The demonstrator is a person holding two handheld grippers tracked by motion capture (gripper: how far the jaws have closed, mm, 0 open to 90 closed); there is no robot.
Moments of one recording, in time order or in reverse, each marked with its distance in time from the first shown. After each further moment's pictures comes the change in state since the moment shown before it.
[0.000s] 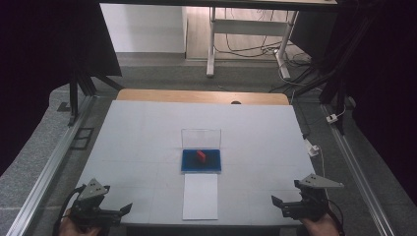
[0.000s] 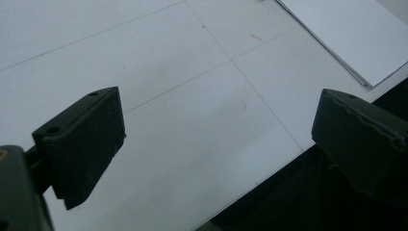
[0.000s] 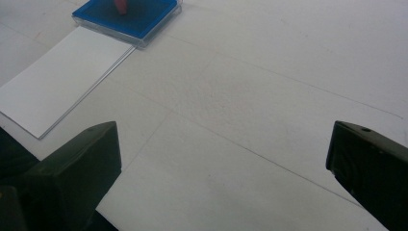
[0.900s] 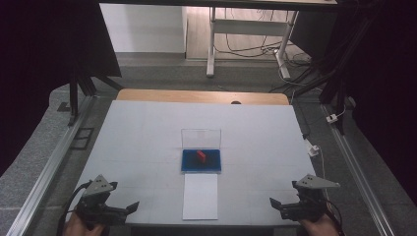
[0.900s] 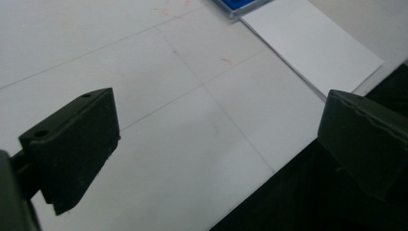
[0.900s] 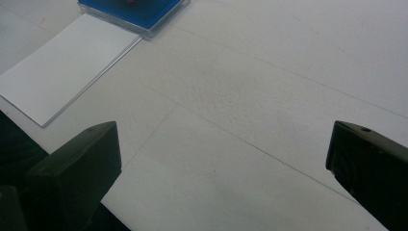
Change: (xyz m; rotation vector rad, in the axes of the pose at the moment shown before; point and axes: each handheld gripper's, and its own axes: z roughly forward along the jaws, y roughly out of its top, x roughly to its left) left arm -0.010 0.016 0.006 -0.033 -0.087 0.038; right arm 0.004 0.001 0.002 0.029 0.013 -0.040
